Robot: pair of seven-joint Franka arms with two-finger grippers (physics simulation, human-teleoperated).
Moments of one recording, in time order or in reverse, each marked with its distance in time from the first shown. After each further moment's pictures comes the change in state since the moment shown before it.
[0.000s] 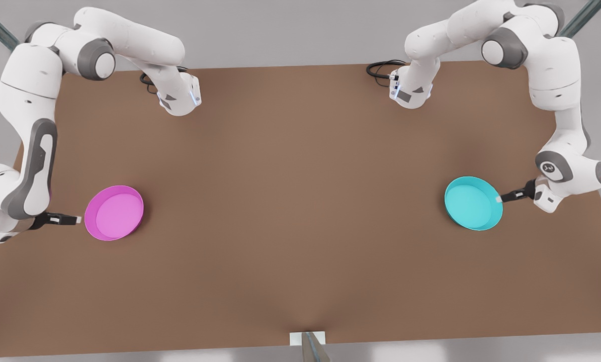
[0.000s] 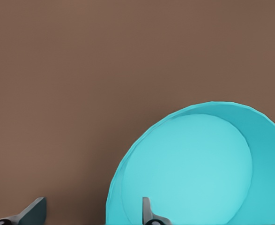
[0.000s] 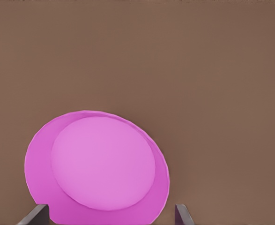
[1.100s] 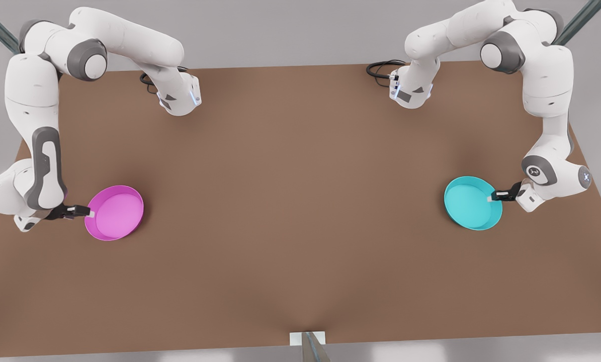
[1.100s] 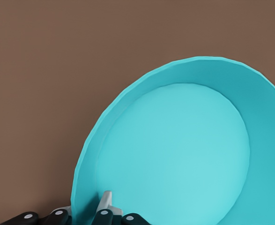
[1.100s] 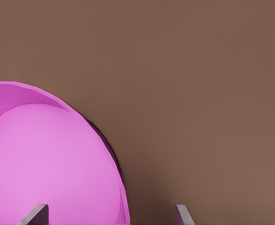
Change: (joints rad) left arm -0.003 0.028 -0.037 -0.031 -0.026 0.044 0.259; right arm -0.092 0.006 0.015 -0.318 0.171 0.398 -0.424
